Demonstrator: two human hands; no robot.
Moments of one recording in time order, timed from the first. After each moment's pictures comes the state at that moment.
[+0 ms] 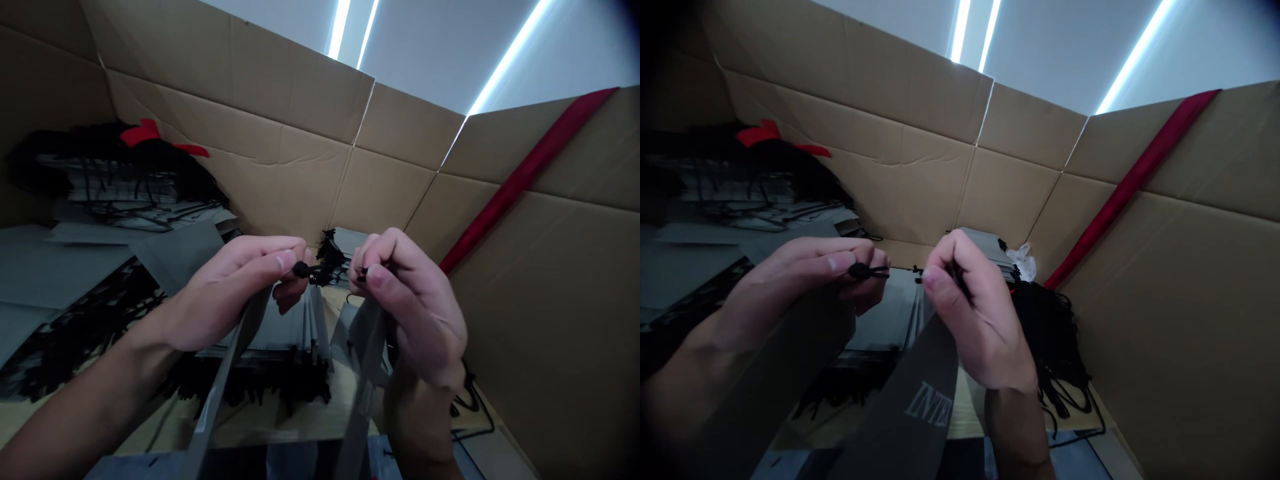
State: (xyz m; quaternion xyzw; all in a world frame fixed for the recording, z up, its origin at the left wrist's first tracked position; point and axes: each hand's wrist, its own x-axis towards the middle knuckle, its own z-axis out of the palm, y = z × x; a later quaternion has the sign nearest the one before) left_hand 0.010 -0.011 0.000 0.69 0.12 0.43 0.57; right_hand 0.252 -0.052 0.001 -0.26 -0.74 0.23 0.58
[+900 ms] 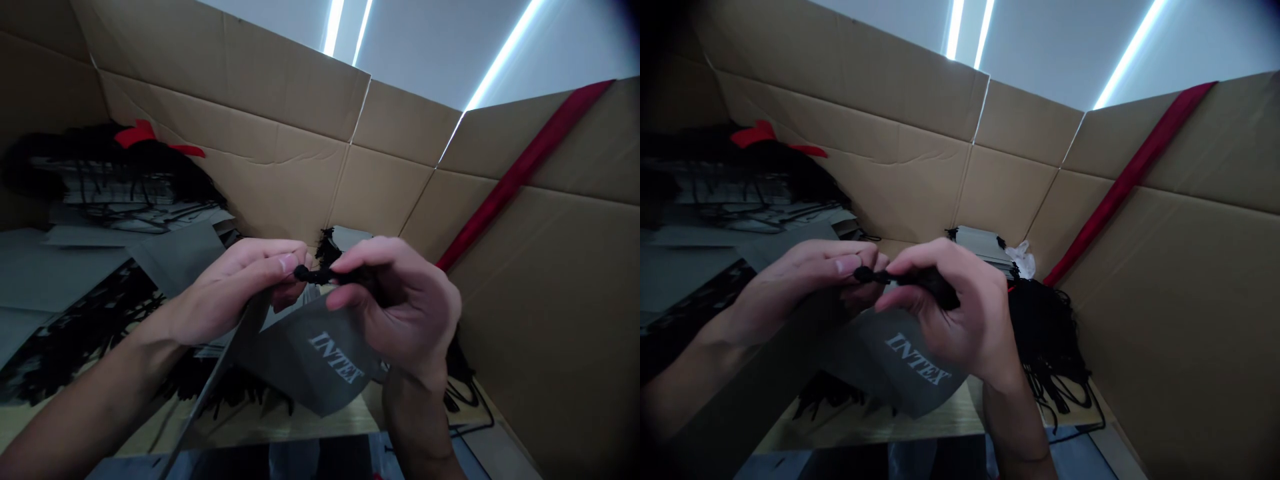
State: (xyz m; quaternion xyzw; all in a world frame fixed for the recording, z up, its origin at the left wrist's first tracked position) left_hand 0.010 -0.002 -0.003 0.71 0.12 0.40 0.57; right_hand 0.240 -0.046 -0.005 -0.21 -0.75 0.06 0.62
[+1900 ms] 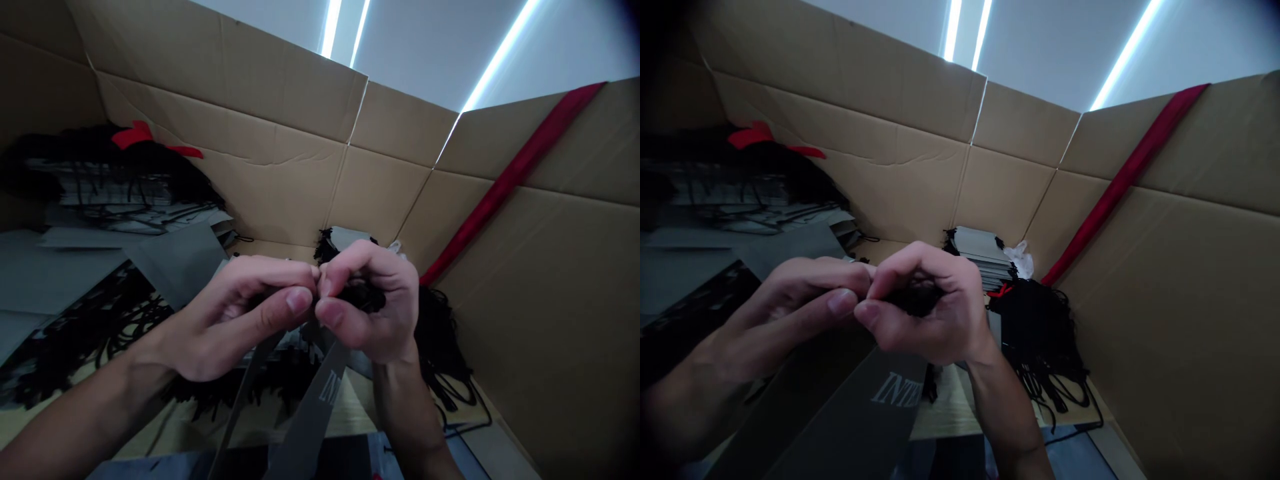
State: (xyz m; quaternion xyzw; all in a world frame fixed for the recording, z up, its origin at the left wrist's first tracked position) left_hand 0.006 -0.010 -0.007 0.84 0.05 0.41 0.35; right_hand 0.221 -0.031 -0.009 -0.10 -0.73 0.28 0.62
